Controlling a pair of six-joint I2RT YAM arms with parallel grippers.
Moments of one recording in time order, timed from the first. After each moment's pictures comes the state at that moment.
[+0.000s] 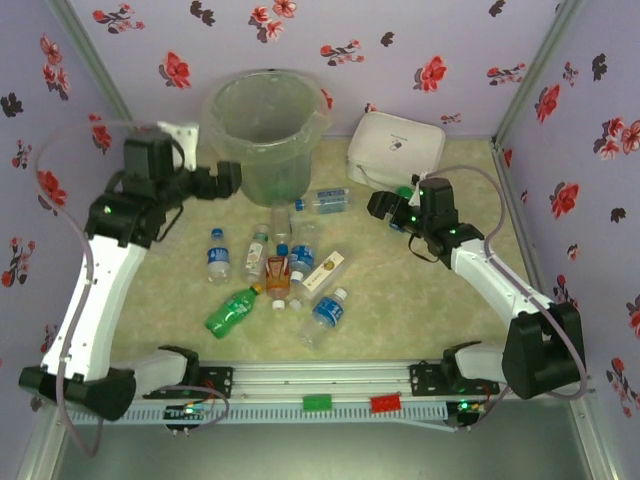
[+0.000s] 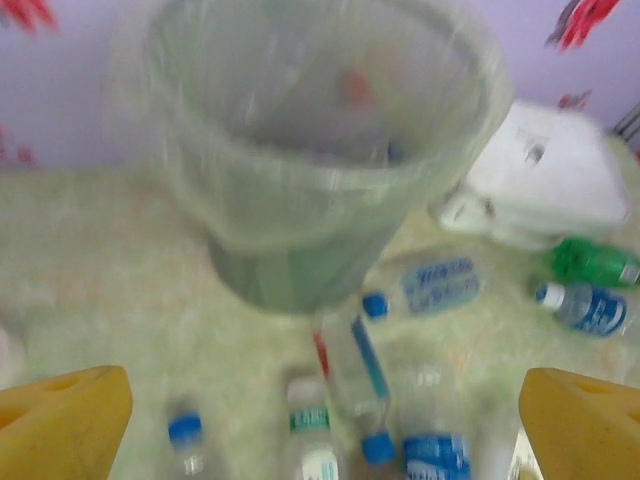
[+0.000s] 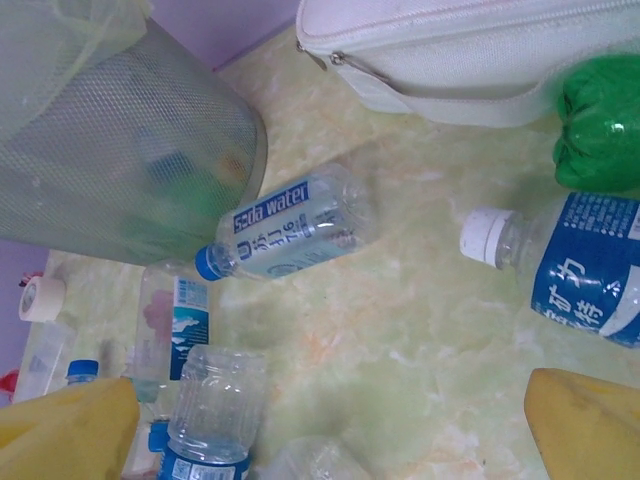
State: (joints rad) left arm -0.30 1.15 1.44 -0.84 0.04 -0.18; right arm 0.31 1.28 0.85 -0.18 -0.22 0.62
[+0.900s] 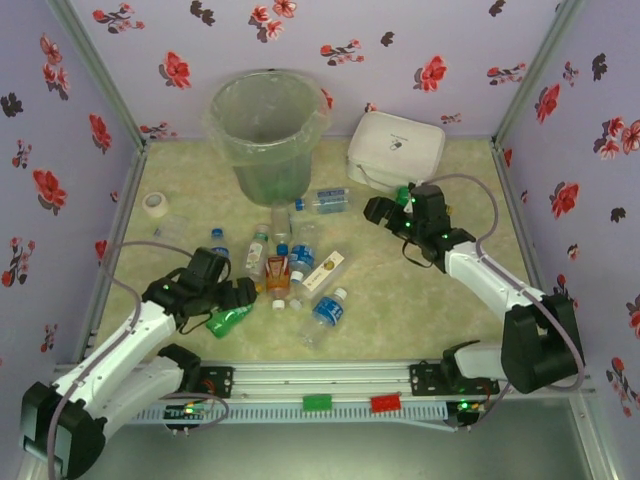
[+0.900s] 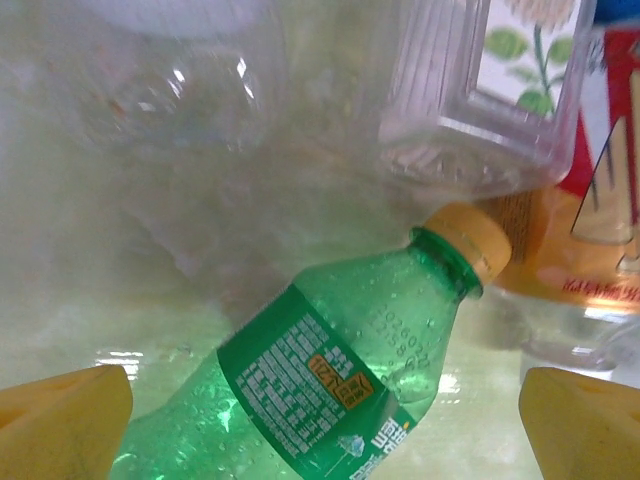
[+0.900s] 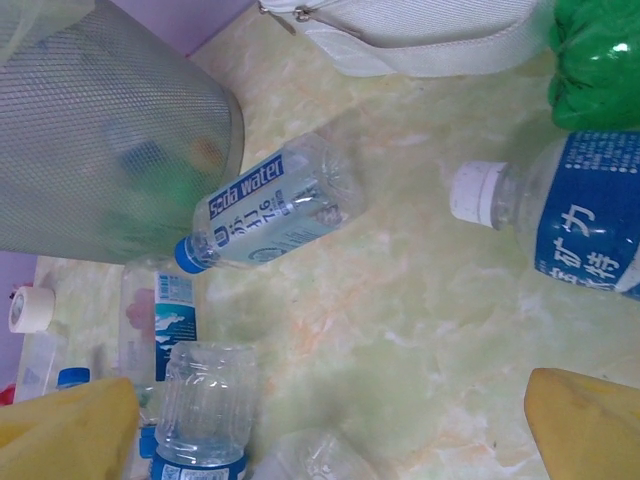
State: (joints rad) left arm -0.54 0.85 0.56 -0.81 -0.04 -0.66; right arm 0.35 1.31 0.81 -0.13 -0.18 0.72
